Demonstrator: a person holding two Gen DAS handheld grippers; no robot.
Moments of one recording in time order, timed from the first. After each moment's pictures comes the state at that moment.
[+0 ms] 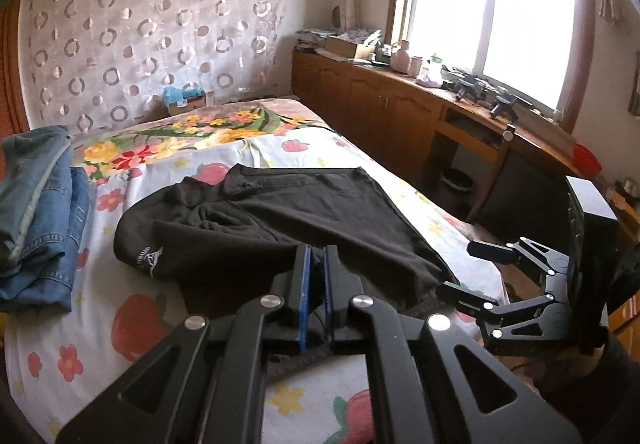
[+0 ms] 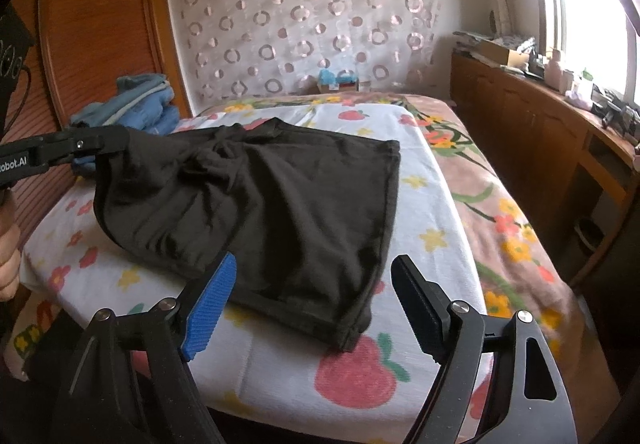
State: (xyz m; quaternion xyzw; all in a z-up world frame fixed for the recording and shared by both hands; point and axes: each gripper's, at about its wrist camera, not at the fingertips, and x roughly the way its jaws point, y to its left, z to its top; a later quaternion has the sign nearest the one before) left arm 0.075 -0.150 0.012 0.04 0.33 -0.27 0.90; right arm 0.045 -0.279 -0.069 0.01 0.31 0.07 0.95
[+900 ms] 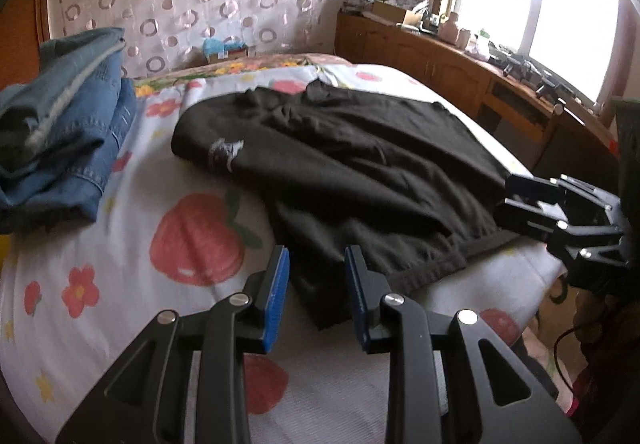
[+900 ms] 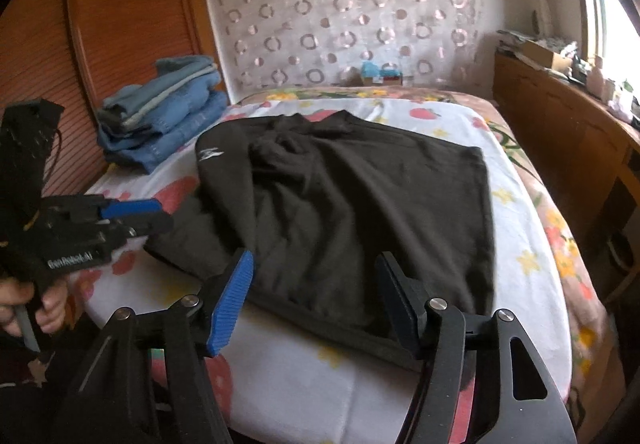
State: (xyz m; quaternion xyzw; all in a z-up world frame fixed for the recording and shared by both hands) left arm 0.083 -0.087 -0.070 0.04 0.40 -0.21 0.89; right arm 0.076 -0.218 -0.076 0.00 0.32 0.14 0.93
